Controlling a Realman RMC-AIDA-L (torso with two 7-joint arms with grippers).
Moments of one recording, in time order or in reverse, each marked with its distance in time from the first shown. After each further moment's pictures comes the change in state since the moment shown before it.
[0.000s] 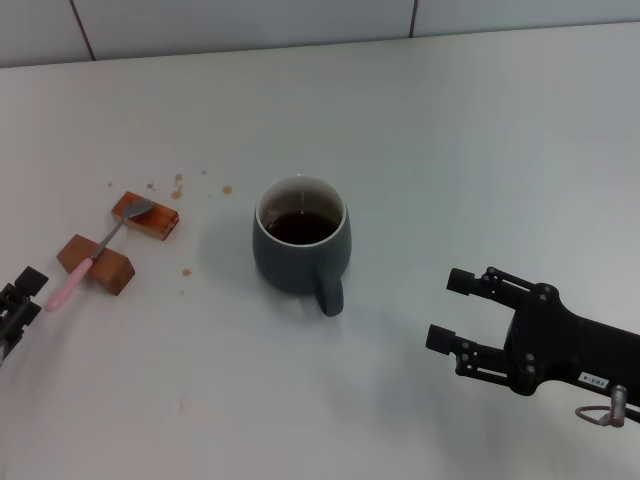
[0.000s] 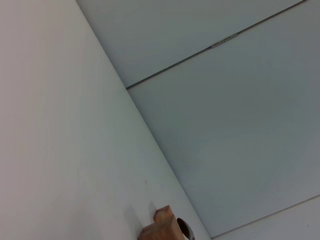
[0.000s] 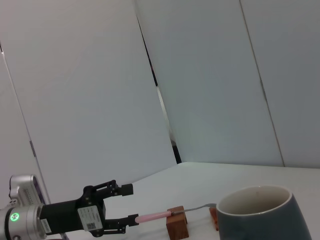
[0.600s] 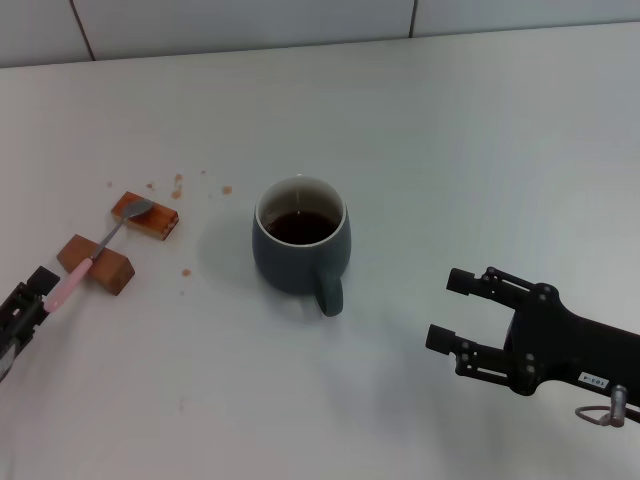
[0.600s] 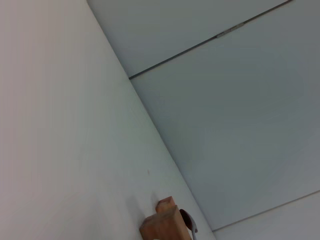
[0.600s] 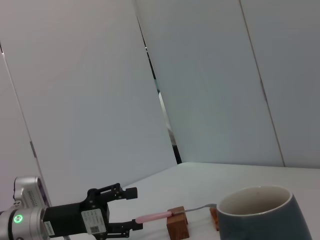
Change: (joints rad) left arm -0.013 -0.001 0.021 -0.010 0.000 -0.021 -0.011; right arm 0.000 0.000 0.000 0.000 0.000 -0.001 0.001
